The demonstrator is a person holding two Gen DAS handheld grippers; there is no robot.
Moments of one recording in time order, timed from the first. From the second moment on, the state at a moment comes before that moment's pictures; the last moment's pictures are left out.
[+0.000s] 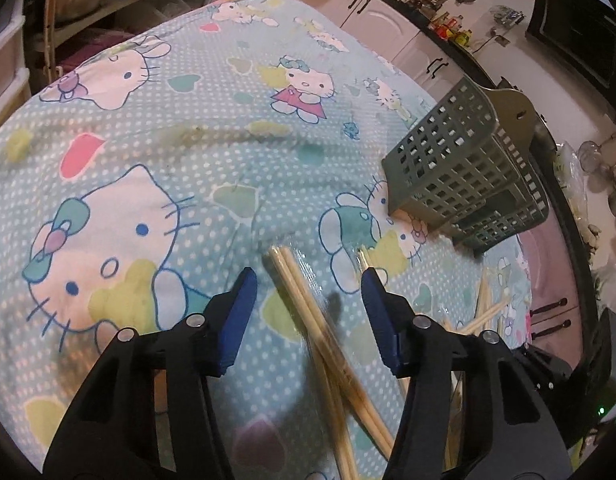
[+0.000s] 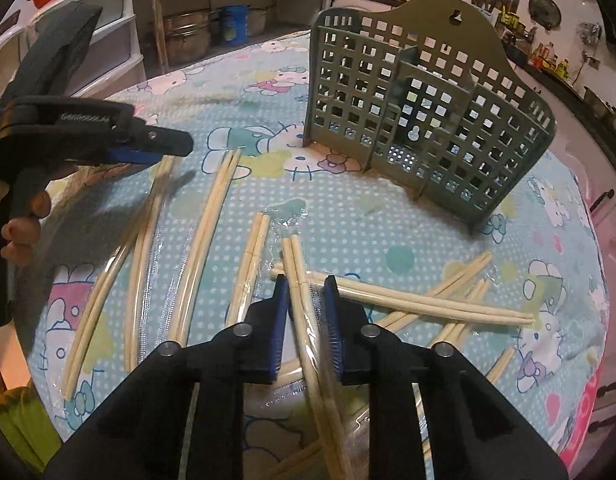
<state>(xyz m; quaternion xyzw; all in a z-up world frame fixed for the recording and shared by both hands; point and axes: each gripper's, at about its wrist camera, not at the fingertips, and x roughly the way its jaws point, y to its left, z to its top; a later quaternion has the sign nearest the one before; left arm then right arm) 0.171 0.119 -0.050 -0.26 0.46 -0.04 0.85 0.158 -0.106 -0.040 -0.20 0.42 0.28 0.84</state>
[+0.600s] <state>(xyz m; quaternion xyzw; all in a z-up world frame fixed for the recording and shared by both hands) 0.173 0.113 -0.006 -0.21 0.43 -0.04 0.88 0.151 -0.133 0.001 -0.13 0.38 0.31 0.86</state>
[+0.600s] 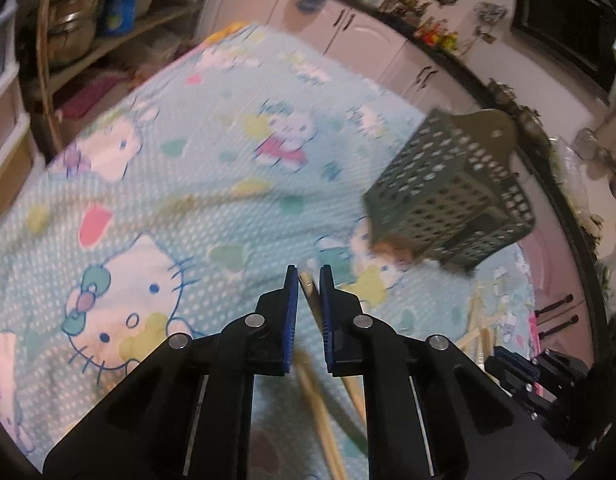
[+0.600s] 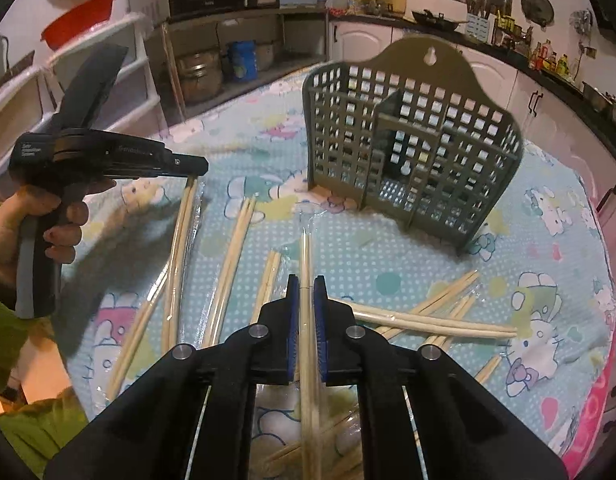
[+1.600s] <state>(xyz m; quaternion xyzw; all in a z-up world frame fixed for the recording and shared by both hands) 0.174 0.044 0.167 -0.13 0.27 -0.15 0.94 0.169 -0.204 0.119 0.02 0.21 0.28 0.94</state>
